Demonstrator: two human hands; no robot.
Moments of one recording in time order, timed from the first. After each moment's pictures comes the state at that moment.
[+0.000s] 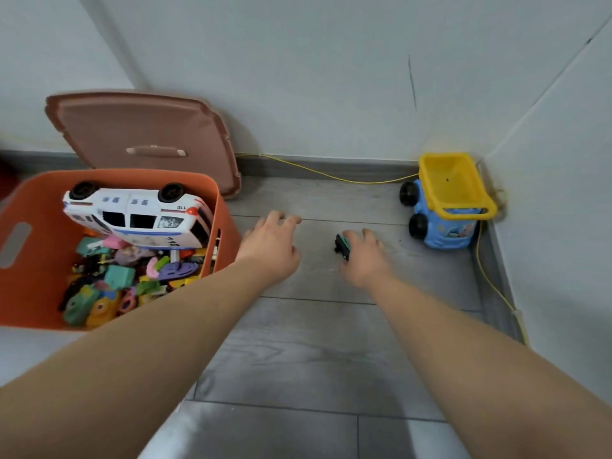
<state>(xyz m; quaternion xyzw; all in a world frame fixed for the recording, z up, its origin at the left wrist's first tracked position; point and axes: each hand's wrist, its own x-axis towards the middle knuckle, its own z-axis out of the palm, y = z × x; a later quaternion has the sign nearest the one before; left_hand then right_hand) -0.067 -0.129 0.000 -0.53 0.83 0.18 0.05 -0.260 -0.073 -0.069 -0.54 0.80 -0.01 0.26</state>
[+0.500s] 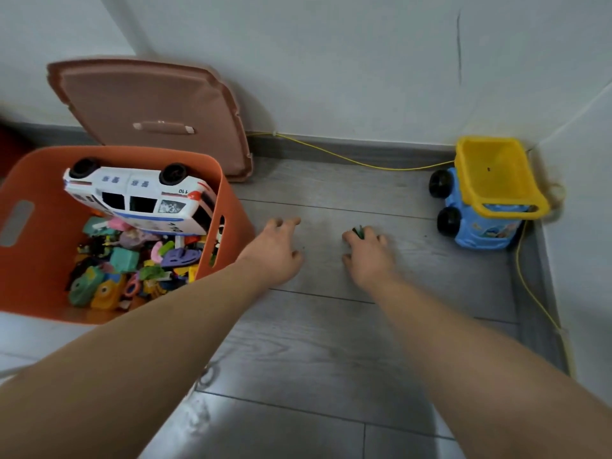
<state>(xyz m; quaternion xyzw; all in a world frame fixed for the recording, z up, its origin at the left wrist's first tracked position) -0.055 -0.135 -0.042 -0.57 0.76 0.30 0.07 -0.251 -0.093 -0.121 -0.60 0.76 0.00 0.23</state>
